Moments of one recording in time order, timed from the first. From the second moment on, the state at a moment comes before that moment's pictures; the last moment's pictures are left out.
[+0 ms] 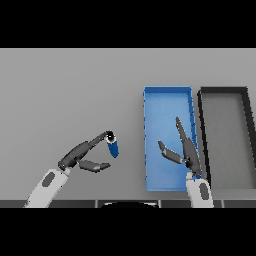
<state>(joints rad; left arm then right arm) -0.11 0.45 -0.49 -1.55 0.14 -0.24 -0.06 0.09 -0.09 0.14 -1.71 0.20 0.03 -0.03</state>
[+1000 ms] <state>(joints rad) -0.24 0.18 -0.53 -1.30 0.11 -0.22 -0.15 0.11 -0.09 0.13 -1.72 0.18 0.04 -0.02</state>
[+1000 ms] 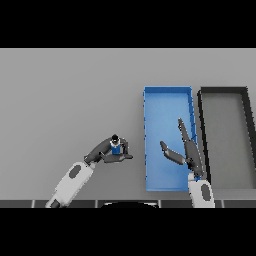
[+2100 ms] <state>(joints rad) -0.28 0.17 -0.58 -1.57 0.14 -0.15 -0.05 0.11 -0.13 0.11 -1.74 0.18 0.04 -0.05</state>
